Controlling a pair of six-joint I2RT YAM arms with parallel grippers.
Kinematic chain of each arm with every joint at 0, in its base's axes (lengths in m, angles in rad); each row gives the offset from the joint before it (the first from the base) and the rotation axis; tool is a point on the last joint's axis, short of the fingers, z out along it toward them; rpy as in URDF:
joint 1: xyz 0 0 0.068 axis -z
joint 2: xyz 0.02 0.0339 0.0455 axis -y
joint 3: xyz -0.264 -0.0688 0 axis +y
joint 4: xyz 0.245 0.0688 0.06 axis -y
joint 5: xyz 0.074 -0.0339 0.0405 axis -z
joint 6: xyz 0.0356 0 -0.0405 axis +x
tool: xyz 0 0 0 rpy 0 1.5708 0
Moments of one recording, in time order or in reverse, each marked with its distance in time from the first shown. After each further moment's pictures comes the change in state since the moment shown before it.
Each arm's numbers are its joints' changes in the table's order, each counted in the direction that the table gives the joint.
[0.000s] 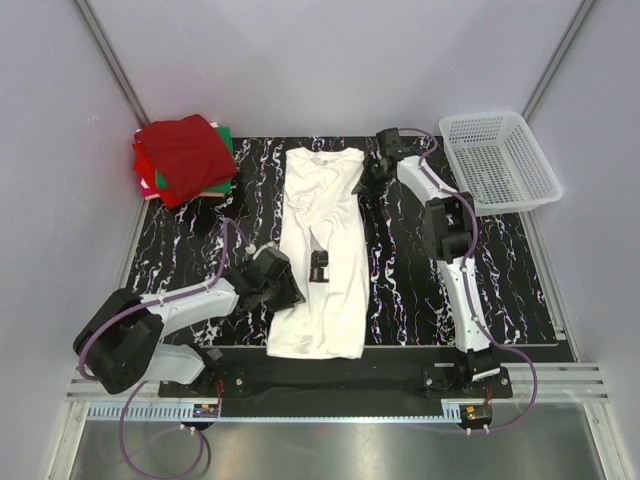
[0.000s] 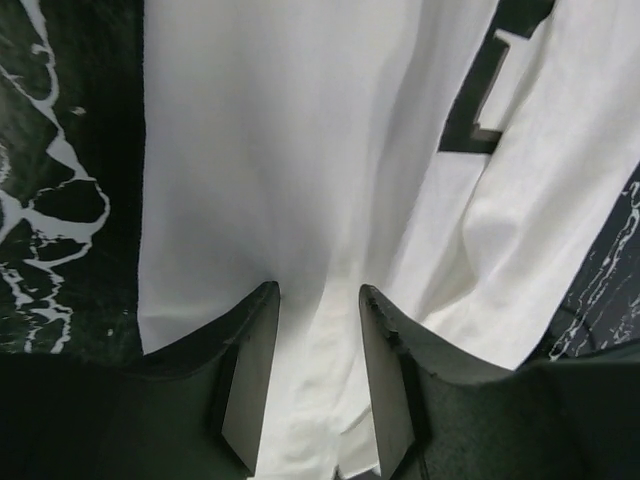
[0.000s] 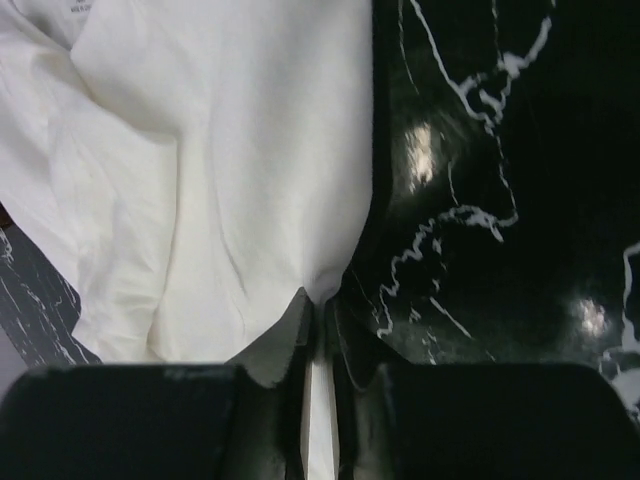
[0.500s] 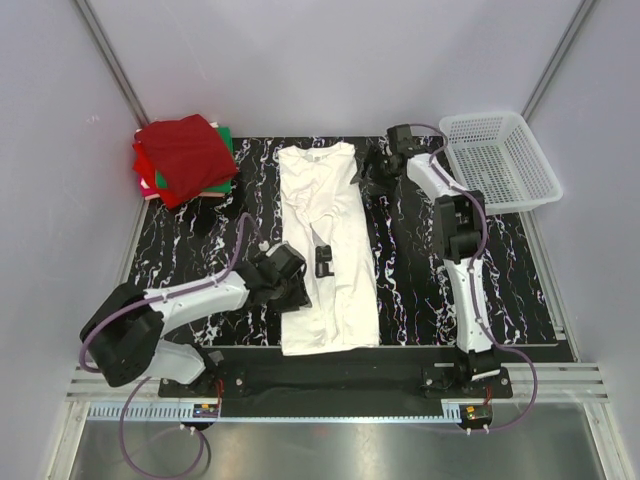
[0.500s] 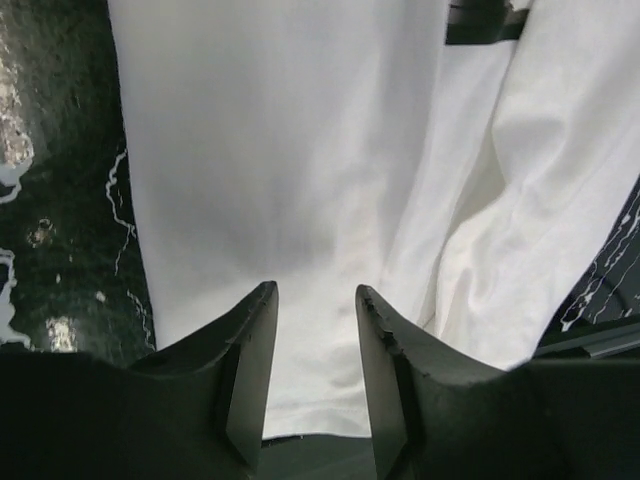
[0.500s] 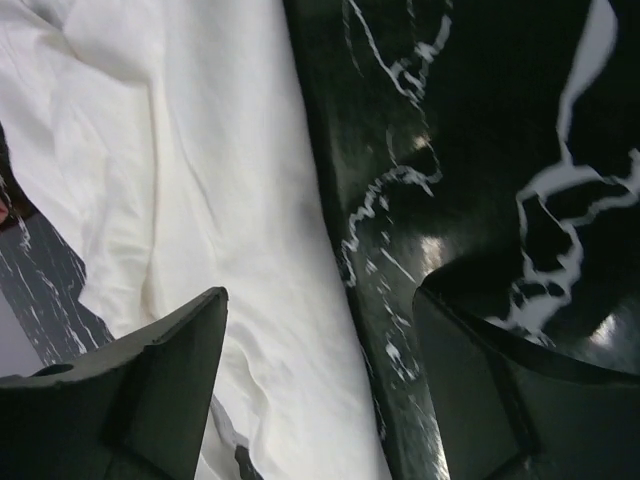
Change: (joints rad) left arm 0.085 -0.046 -0.127 -0.158 -0.009 -0.009; right arm 0.039 0.035 0.017 0.034 -0.018 -0.023
